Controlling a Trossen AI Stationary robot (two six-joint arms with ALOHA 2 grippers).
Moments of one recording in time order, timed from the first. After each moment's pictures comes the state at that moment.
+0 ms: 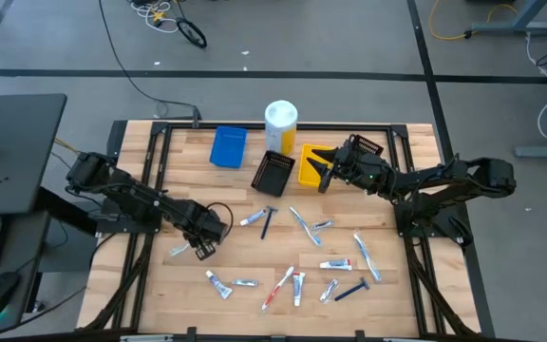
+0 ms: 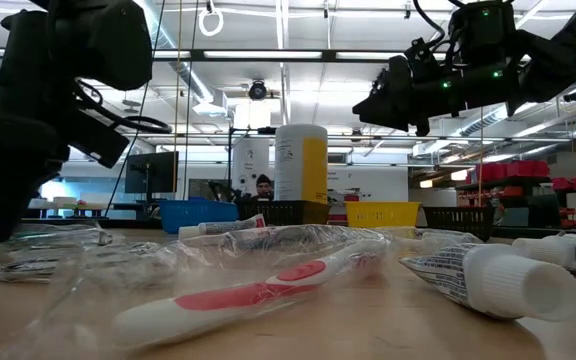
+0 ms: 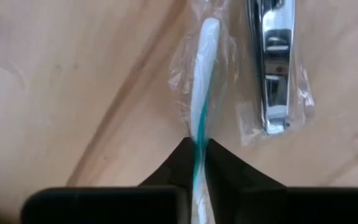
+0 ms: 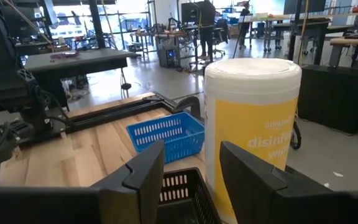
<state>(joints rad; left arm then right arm) -0.30 1.51 0.73 -0.80 0.04 -0.89 -0.24 1.31 0.39 0.87 0.26 0.09</state>
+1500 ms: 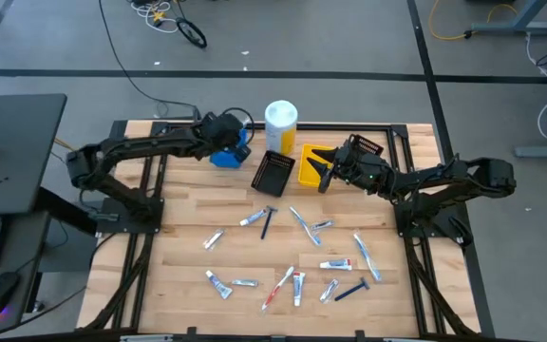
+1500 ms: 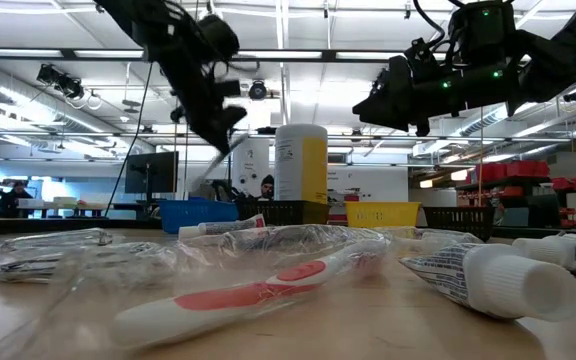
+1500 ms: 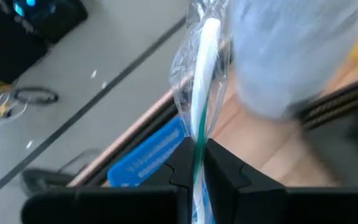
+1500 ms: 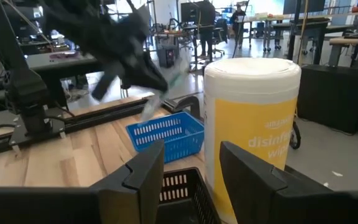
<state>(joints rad) 0.48 1.49 1.01 -0.32 -0.47 -0.07 -0.24 1.31 0.39 0.87 0.26 0.09</state>
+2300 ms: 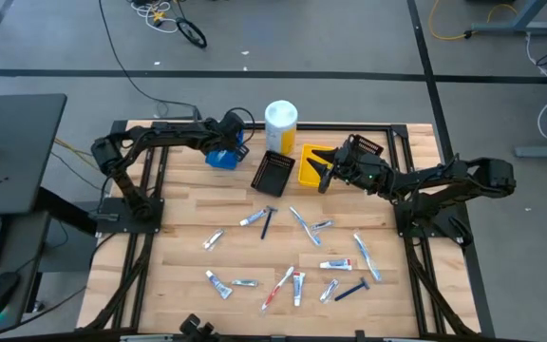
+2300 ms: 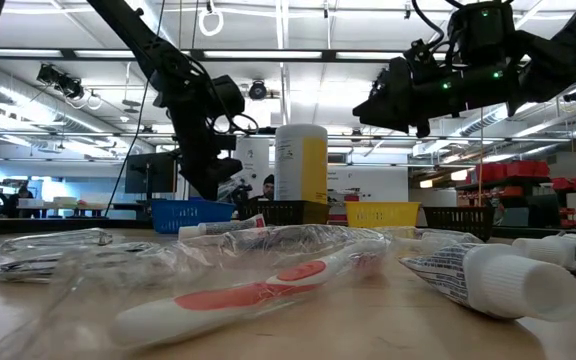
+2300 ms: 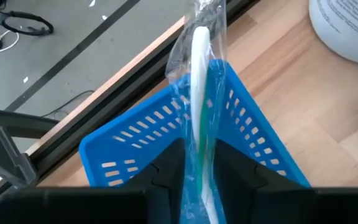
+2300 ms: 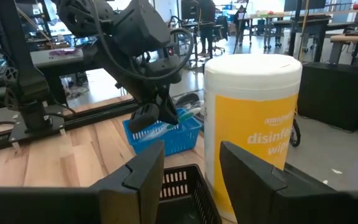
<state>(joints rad) 0.61 1.71 1.01 -0.32 -0.40 -0.14 -0.24 1.31 0.39 0.86 0.26 0.10</state>
